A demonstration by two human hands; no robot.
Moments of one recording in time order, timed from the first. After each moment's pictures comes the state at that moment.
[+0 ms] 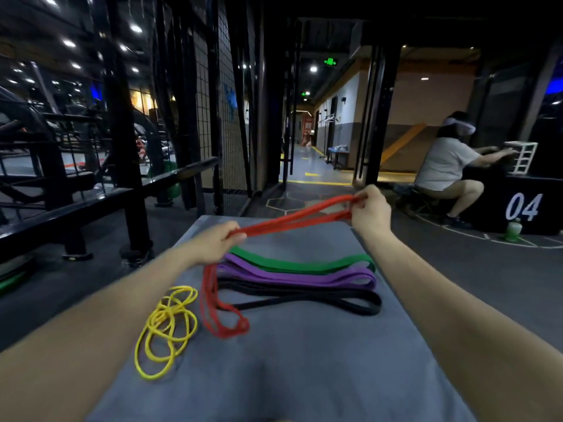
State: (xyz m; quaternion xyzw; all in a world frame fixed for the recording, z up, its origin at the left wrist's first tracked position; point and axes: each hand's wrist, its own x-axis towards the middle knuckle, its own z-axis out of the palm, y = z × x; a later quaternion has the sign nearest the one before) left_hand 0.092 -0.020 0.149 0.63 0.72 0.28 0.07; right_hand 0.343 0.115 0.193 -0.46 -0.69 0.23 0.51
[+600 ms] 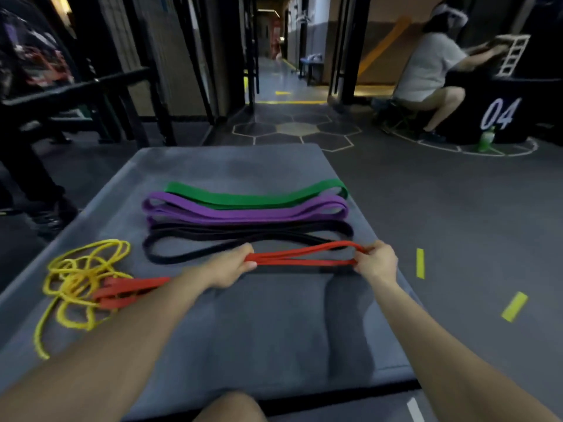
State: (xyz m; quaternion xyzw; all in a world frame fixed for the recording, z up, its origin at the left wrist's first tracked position) left_hand 0.162 0.084 -0.035 0.68 0.71 0.05 0.18; right_hand 0.431 0.180 -0.046 -0.67 -0.57 0.31 0.37
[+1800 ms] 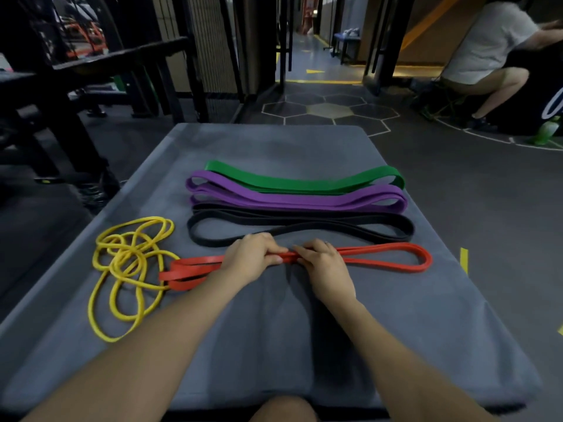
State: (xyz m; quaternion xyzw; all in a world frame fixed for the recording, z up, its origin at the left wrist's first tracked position) left_hand 0.124 0.069 -0.056 0.65 0.73 0.19 0.11; right_hand 0.287 0.135 -0.098 -0.36 -0.89 0.10 0.26
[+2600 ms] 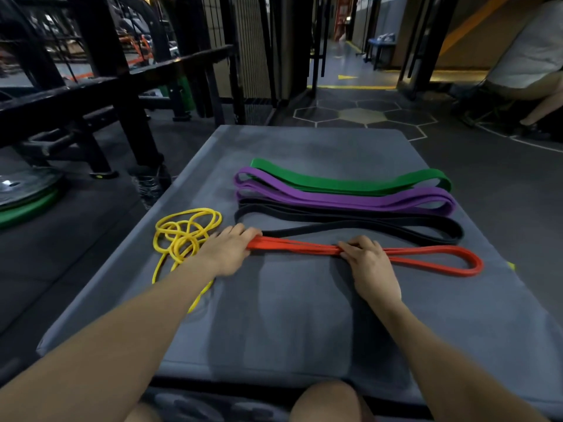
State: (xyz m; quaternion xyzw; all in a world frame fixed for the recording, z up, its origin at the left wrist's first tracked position) left_hand 0.037 -0.003 -0.045 0.60 0.80 -0.01 0.03; right_hand 0.288 0.126 -0.096 -0.37 -0.89 0.03 0.26
